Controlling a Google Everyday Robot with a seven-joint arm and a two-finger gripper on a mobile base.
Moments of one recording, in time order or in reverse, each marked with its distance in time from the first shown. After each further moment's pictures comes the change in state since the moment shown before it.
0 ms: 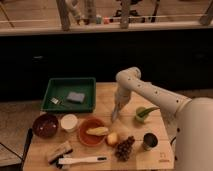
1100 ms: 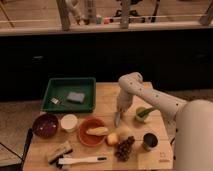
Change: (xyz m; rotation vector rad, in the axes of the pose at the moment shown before) arm -0.003 0.017 0.023 -0.024 -0.059 -0.040
